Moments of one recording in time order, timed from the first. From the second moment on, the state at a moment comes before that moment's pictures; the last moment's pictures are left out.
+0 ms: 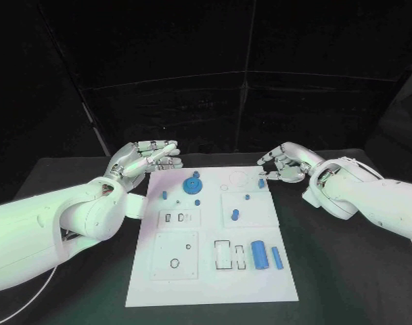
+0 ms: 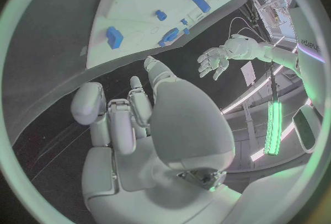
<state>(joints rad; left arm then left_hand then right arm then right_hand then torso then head) 1.23 -0.86 -0.06 1.54 -0.01 -0.30 0.48 1.29 -0.02 0.12 0.08 0.04 0.86 0.22 0.10 0.07 0.93 0.20 0.11 0.07 0.99 0.16 0.18 0.10 0.17 0.90 0.26 0.17 0.09 1.20 -0.86 0.00 1.31 -1.15 -0.37 0.13 1.42 -0.09 0.11 0.12 0.30 0.96 0.16 0.07 0.07 1.36 0.07 1.30 1.27 1.47 0.00 1.51 1.31 0.12 1.26 0.11 1.35 1.05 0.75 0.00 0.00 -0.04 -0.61</state>
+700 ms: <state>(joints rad) 1.23 -0.86 -0.06 1.50 -0.01 -0.29 0.48 1.29 -0.02 0.12 0.08 0.04 0.86 0.22 0.10 0.07 0.93 0.20 0.10 0.07 0.99 0.16 0.18 0.10 0.17 0.90 0.26 0.17 0.09 1.16 -0.84 0.00 1.20 -1.09 -0.31 0.19 1.44 -0.11 0.06 0.08 0.15 0.89 0.18 0.07 0.07 1.33 0.09 1.26 1.22 1.47 0.01 1.50 1.31 0.12 1.24 0.12 1.32 1.01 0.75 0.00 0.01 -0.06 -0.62</state>
